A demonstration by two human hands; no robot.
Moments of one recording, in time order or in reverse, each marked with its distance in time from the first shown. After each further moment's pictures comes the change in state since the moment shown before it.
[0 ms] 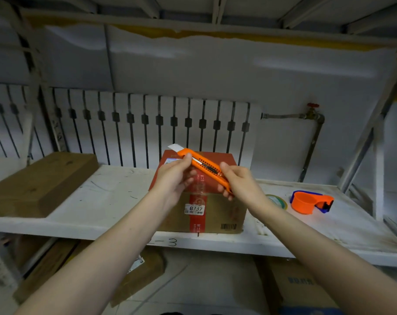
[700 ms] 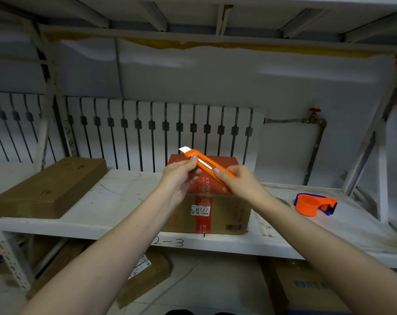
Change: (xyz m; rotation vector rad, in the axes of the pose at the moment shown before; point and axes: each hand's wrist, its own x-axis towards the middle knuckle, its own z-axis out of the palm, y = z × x) left_hand -0.013 0.013 -0.002 -0.014 -0.035 0.015; right_hand -0.003 -0.018 0.005 -0.226 -0.001 -0.029
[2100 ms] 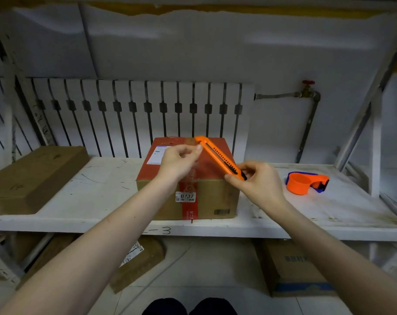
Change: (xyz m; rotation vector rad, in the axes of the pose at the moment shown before) left_hand 0.036 -0.038 0.027 0.562 -0.047 0.179; right_hand -0.016 0.082 -0.029 -0.243 0.283 -0.018
